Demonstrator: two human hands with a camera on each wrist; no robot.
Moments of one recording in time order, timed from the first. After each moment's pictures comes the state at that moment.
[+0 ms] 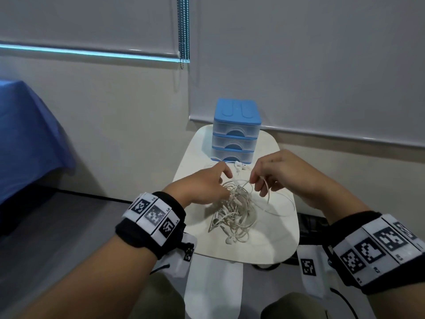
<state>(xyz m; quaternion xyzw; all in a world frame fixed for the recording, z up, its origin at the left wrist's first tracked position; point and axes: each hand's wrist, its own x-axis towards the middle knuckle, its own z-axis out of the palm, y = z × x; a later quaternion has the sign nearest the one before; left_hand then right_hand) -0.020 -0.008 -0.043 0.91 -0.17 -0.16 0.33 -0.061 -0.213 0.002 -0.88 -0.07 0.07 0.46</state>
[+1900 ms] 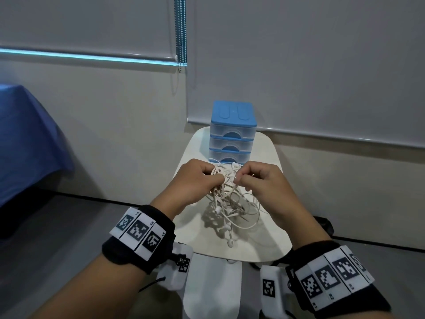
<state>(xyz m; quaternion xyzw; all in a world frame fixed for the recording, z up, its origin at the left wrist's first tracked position) -0.035 0.002 -0.049 0.84 -0.12 -0.03 0.53 -0.073 -0.185 -0.041 -0.79 -0.06 -0.07 0.61</state>
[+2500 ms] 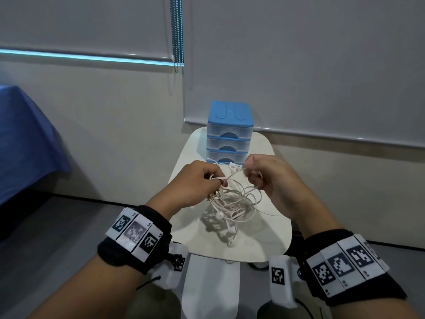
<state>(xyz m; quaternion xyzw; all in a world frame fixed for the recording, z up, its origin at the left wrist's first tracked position) -0.033 0.001 -0.047 0.86 -0.17 -0.04 0.48 -0.066 -0.203 -0.024 -0.72 -0.12 0.00 0.68</state>
